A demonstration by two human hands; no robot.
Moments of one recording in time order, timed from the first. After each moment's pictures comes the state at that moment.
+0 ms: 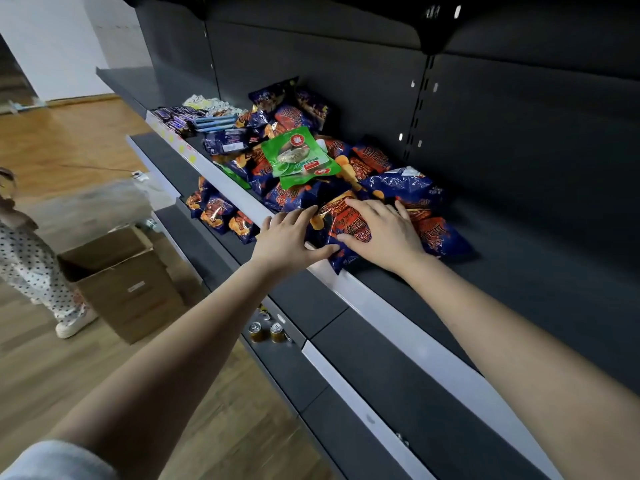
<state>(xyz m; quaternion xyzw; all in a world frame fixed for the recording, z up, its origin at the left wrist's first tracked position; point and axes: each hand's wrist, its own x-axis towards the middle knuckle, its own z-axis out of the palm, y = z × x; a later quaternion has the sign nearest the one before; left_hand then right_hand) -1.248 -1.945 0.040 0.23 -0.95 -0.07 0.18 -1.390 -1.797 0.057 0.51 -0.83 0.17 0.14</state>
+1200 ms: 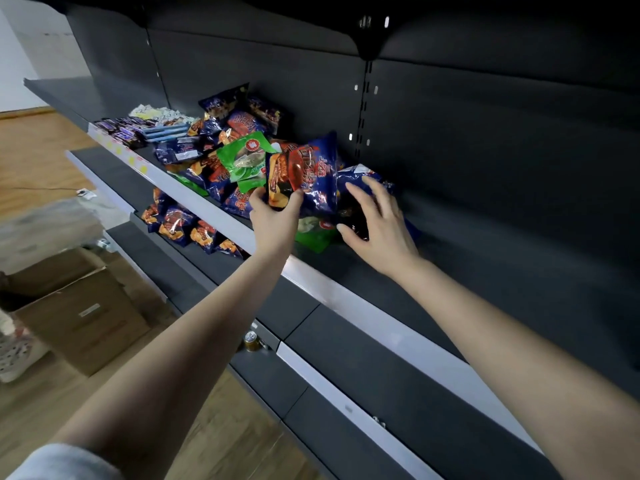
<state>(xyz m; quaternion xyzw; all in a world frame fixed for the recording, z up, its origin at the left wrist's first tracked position) -1.285 -1.889 0.077 0.34 -0.64 -0.58 0.37 -1.369 -1.733 0.074 0.47 -0.81 0.30 0.20</state>
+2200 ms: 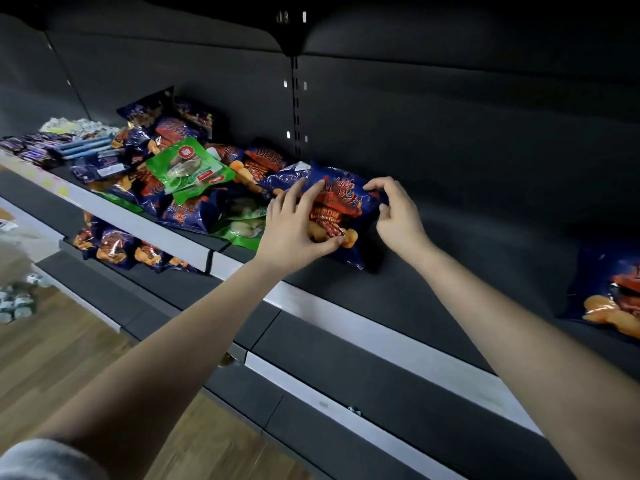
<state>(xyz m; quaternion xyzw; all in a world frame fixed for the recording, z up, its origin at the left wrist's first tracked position) -1.318 -1.829 0.069 0.02 -0.93 -0.19 0.31 -1.403 -1.656 0.088 0.32 -0.81 0.46 0.16</state>
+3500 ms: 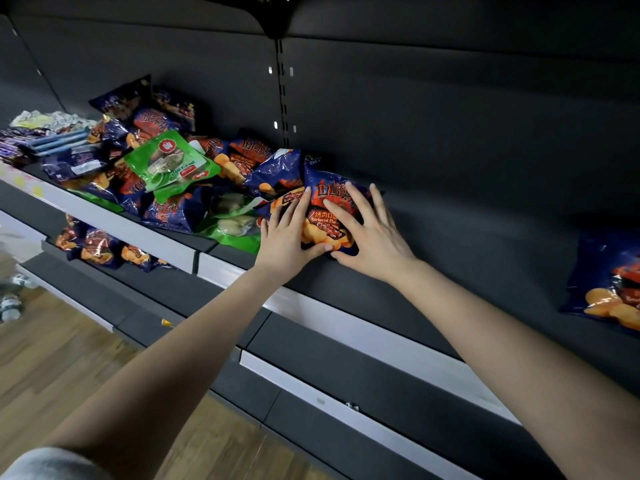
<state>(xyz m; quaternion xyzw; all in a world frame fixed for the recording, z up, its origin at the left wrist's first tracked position) -1.341 -1.834 0.031 0.05 -0.95 -0.24 0.20 -1.407 -1.659 0.045 0.41 -0.89 0.12 0.15</state>
